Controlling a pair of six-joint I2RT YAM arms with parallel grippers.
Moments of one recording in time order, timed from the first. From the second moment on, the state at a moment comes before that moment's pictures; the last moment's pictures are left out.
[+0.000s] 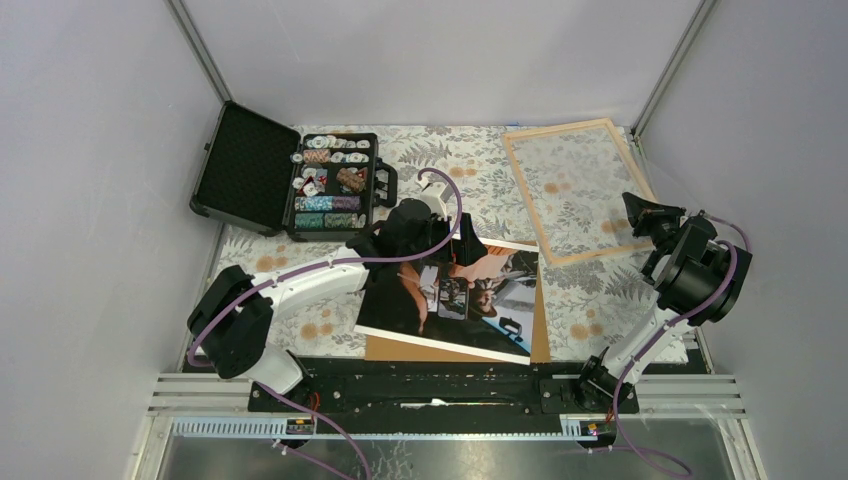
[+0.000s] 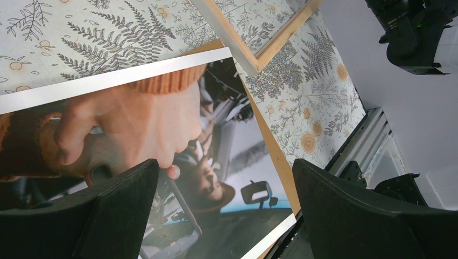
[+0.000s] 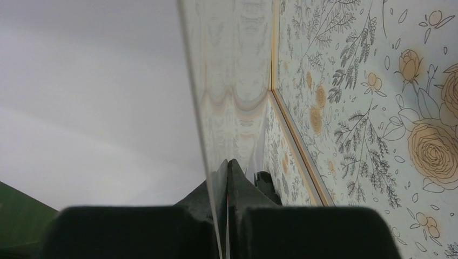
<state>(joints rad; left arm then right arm) -0.83 1.51 0.98 0.10 0.15 -0.61 -0.63 1.90 0.70 1.04 -0.72 1.55</state>
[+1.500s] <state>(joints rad) -0.83 1.51 0.98 0.10 0.15 -0.61 -0.59 1.93 0.70 1.13 -0.67 1.60</state>
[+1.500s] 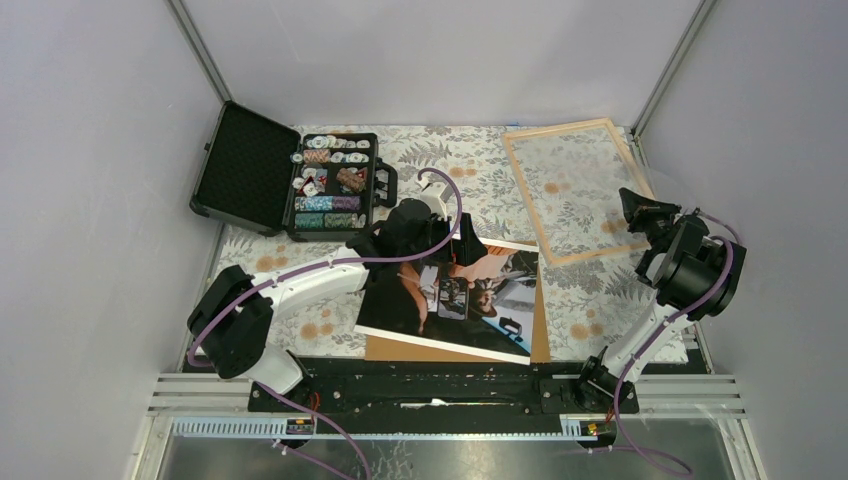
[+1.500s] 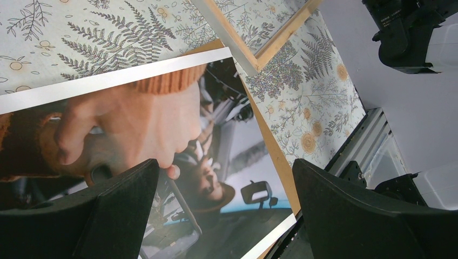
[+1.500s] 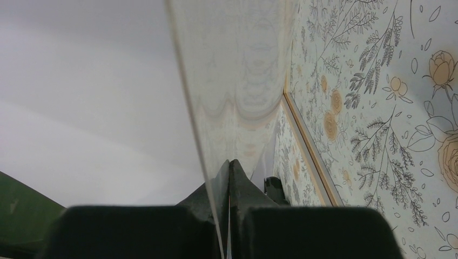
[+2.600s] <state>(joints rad) -0.83 1.51 0.98 0.10 0.15 -0.61 -0.58 1.93 0.70 1.11 -0.71 1.55</state>
